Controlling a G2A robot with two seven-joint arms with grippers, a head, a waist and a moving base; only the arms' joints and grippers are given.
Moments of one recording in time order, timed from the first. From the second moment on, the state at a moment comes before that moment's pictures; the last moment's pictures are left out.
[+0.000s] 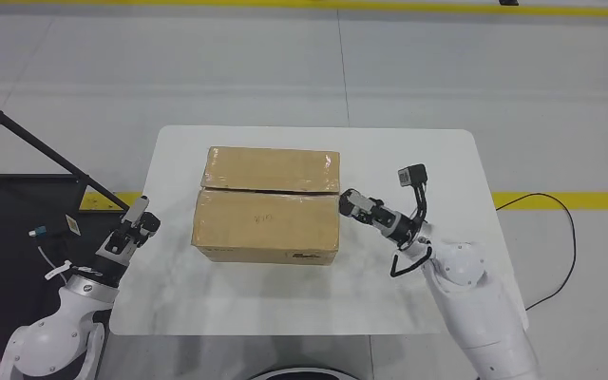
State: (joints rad) left arm 1.81 -1.18 -1.92 -2.02 -0.12 -0.16 -0.37; right arm -1.09 -1.20 1.23 -1.51 0.28 -0.43 0.75
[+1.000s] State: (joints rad) left arm 1.81 -1.18 -1.92 -2.02 -0.12 -0.16 -0.37; right arm -1.06 -1.20 1.23 -1.47 0.29 -0.42 0.77
